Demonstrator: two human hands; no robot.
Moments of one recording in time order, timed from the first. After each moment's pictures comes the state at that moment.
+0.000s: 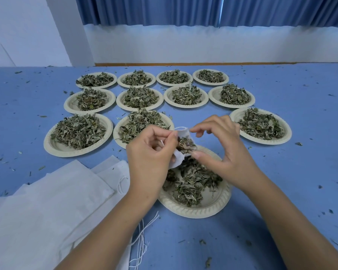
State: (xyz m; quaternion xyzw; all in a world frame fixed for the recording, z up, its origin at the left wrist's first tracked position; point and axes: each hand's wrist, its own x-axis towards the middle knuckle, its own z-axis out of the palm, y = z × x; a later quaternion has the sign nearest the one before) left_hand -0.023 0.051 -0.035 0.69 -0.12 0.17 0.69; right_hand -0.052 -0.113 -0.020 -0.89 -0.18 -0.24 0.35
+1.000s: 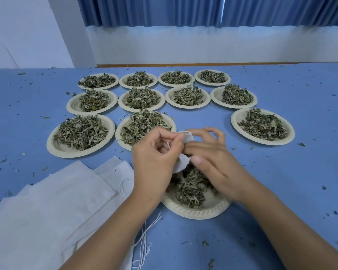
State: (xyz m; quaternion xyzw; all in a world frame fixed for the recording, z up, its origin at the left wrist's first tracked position) left_hand -0.025 0.048 -0.034 0.69 -0.15 0.16 0.69; right_hand -0.048 -0.103 -0.034 -0.90 -0.27 -0.18 0.30
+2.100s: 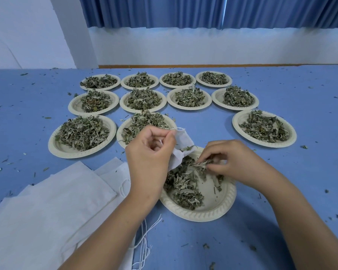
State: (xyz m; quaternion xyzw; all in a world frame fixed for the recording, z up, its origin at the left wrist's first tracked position) left_hand -0.020 0.052 -0.031 0.68 -0.08 0.19 0.70; right_hand -0.044 -0.130 -0.017 -0.92 -0.12 -0.01 0.36
